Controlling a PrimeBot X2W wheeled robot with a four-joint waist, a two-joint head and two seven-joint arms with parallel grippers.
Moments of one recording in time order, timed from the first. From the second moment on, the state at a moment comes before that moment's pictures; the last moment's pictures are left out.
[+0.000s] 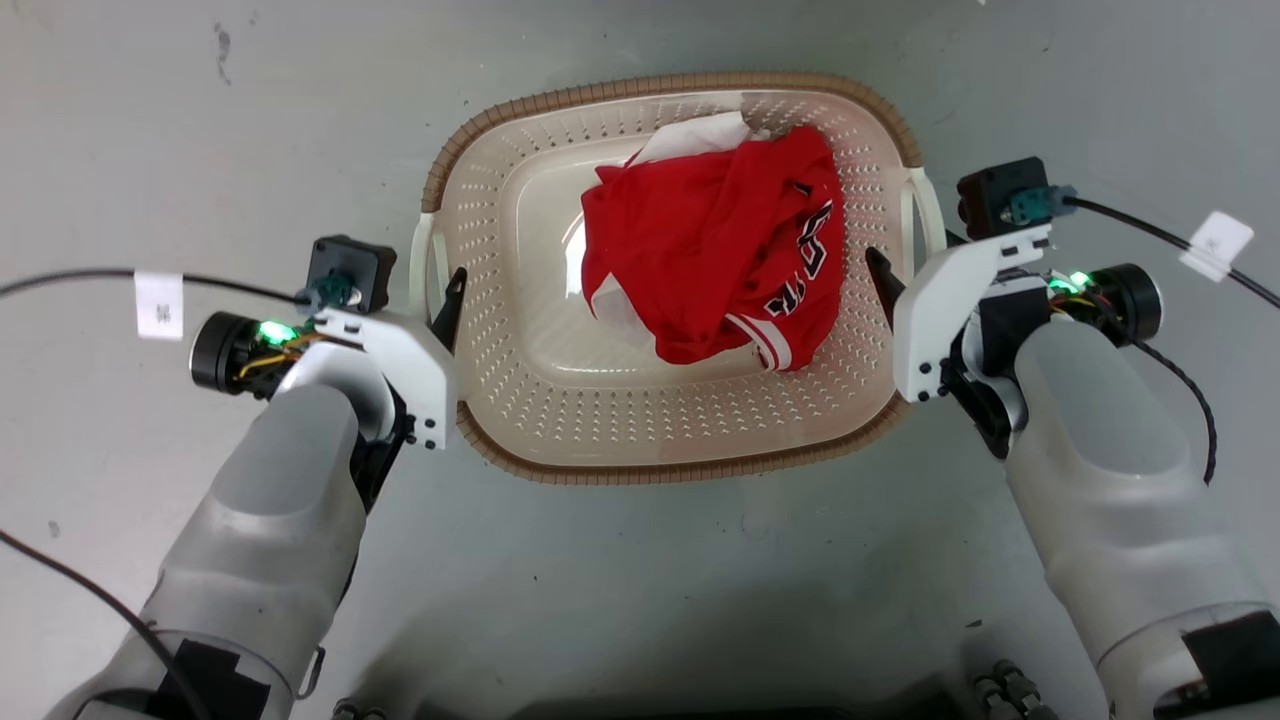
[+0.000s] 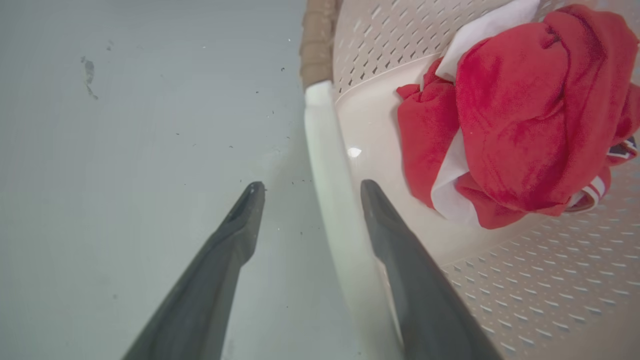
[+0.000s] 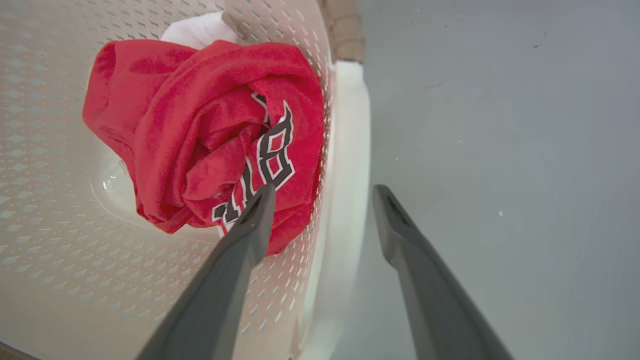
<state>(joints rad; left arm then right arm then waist) -0.88 0.22 -0.47 1.09 -0.36 -0.13 -0.21 -0.87 -0.05 0.16 0.97 0.10 0.13 0.13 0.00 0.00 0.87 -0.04</state>
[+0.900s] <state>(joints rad) -0.99 0.31 -0.81 1.07 -0.67 -0.13 -0.06 -1.01 -0.05 0.29 1.18 0.21 0.13 0.18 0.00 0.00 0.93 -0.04</state>
